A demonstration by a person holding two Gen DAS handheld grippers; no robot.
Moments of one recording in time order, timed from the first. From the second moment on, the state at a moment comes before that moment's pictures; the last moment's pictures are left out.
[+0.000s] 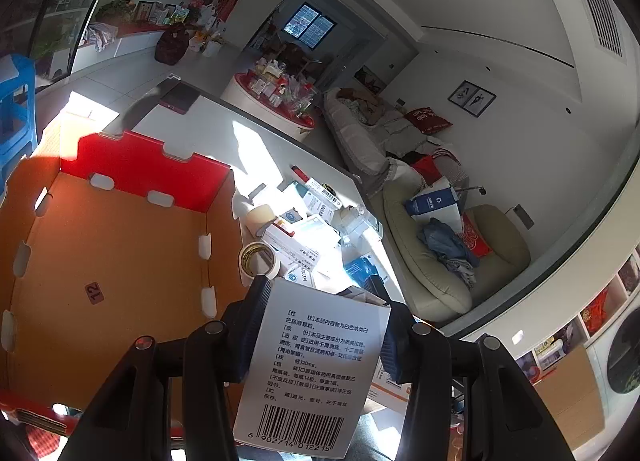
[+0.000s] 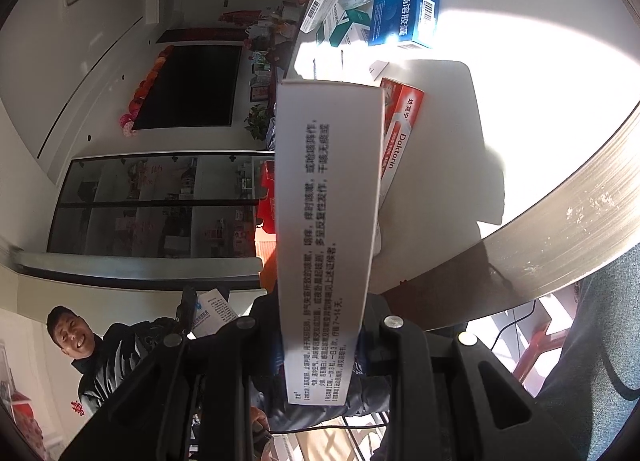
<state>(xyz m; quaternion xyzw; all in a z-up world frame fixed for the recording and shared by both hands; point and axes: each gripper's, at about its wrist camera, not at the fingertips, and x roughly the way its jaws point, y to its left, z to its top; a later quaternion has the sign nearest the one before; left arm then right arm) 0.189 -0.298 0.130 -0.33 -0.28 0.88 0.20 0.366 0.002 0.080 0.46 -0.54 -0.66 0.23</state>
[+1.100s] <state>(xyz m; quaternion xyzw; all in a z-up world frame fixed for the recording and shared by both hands) 0.198 -0.357 0.102 -0.33 -0.29 0.89 0.12 0.337 -0.089 0.118 0.49 -0.45 -0.68 0.31</state>
